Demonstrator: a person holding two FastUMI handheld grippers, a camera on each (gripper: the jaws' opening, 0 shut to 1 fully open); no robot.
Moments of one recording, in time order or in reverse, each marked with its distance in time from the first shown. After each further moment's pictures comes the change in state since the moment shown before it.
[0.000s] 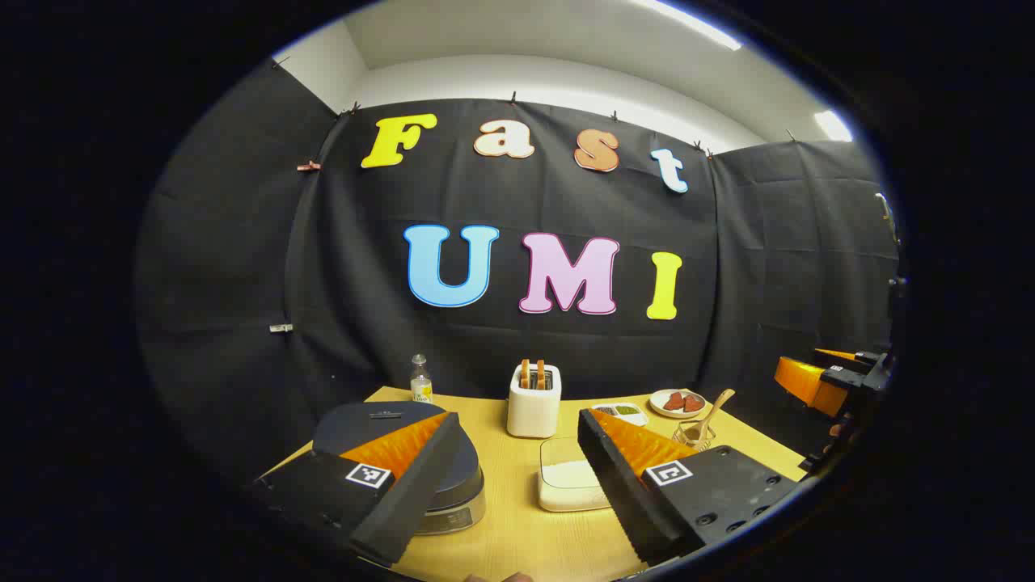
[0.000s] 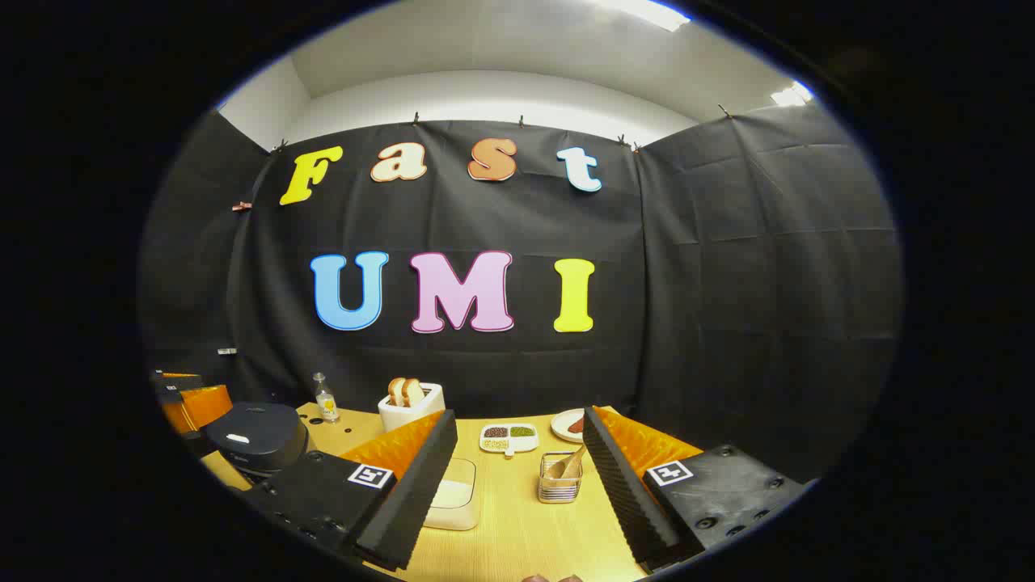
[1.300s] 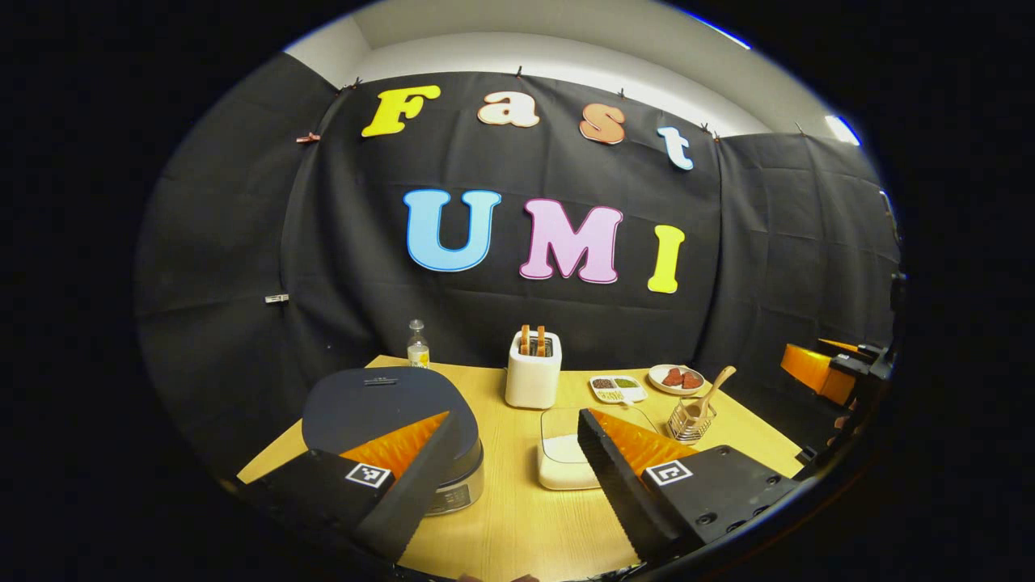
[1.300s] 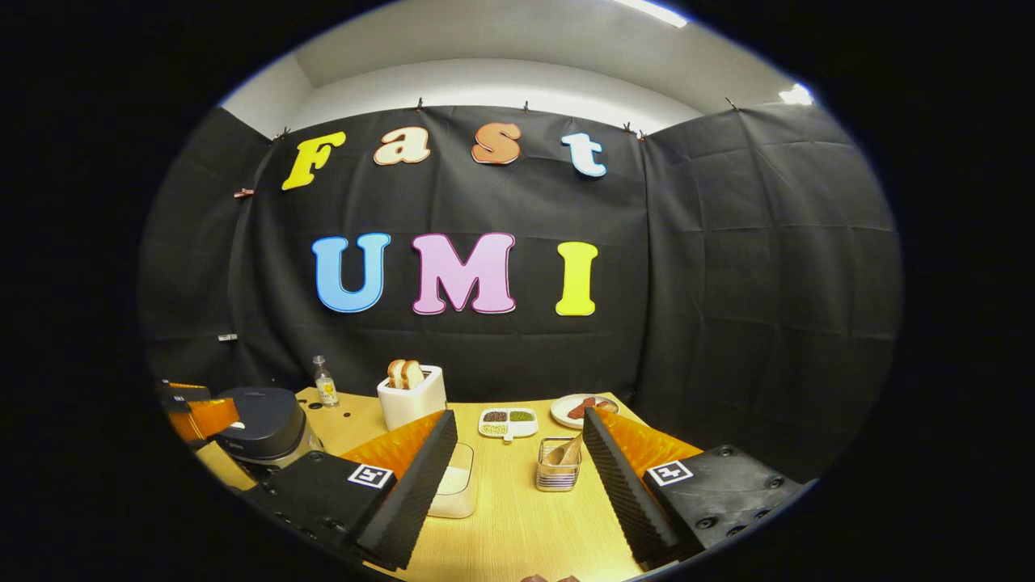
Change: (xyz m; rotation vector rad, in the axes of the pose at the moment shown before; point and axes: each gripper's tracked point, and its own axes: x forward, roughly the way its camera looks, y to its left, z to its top) left arm 0.011 0.011 -0.035 -0.015 0.110 -0.001; right arm 0.000 -0.011 -0.023 -0.018 0.061 0.005
